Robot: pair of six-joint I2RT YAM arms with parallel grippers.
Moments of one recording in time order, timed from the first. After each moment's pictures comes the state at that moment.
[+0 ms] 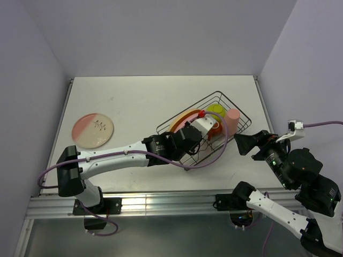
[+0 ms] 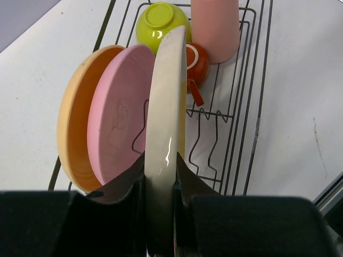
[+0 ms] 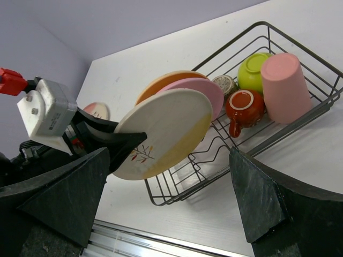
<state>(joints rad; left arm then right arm) -1.27 1.59 1.40 -0.29 -0.56 -0.11 0.81 0.40 1.18 -0.98 0.54 0.62</state>
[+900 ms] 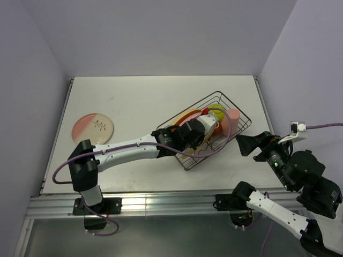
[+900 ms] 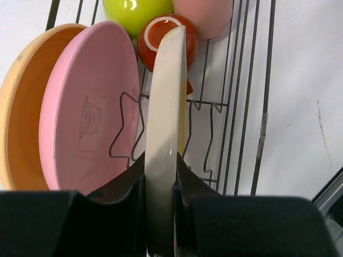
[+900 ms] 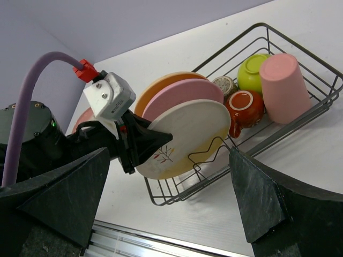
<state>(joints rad) -1.19 1.73 1.45 -0.30 -0.38 -0.13 0.81 0.38 1.18 -0.99 0.54 0.62</state>
